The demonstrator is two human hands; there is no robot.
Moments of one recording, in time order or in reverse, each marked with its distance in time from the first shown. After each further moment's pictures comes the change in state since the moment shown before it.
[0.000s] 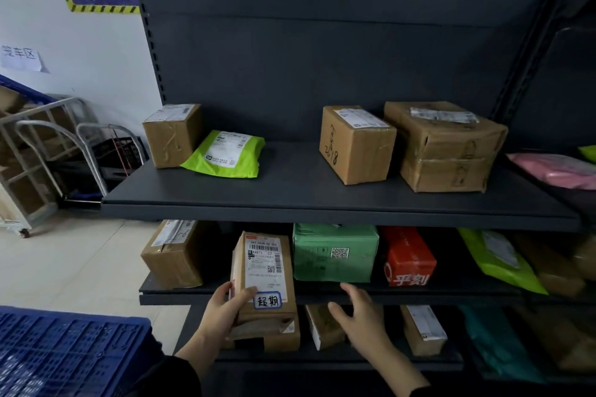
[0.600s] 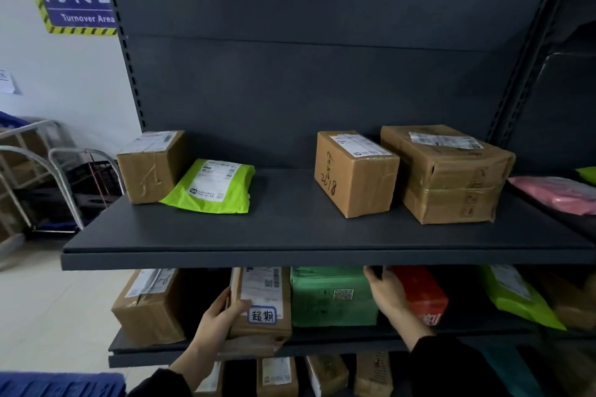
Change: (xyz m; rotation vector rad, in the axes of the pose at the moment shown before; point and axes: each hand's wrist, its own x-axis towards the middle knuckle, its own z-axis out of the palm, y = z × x) left_hand 0.068 0.036 0.004 -0.009 -0.023 -0.047; right_hand 0.112 -0.020 -0.060 0.051 0.230 0.227
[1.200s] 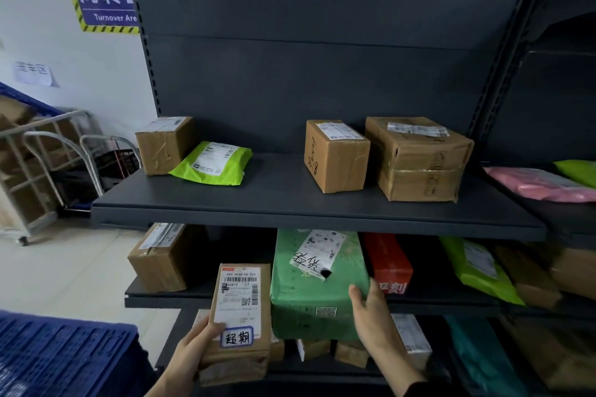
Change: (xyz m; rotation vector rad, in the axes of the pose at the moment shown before) left_hand -0.102 -0.068 -0.004 -0.084 0.023 -0.094; right_hand -0.104 0.063 -0.016 0.130 0.020 -0.144
